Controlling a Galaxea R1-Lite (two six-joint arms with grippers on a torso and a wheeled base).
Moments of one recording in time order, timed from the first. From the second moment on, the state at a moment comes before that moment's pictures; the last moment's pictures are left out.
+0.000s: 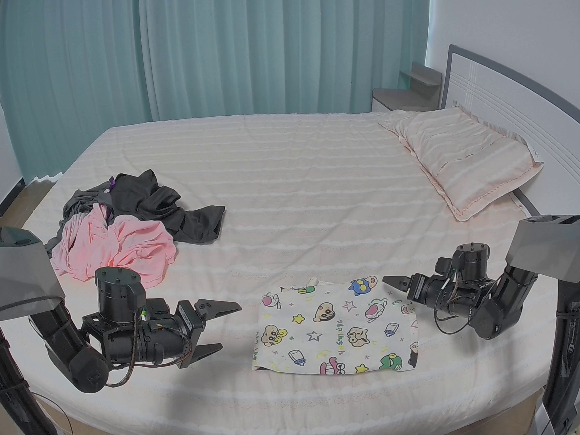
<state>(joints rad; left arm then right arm) -0.34 1.95 -0.29 -1.15 -0.47 -1.19 0.20 2.30 -0.66 -1.16 0.28 0.52</state>
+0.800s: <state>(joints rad) -0.34 1.96 -0.29 -1.15 -0.45 -1.19 0.12 2.39 -0.75 -1.15 0.26 0.57</state>
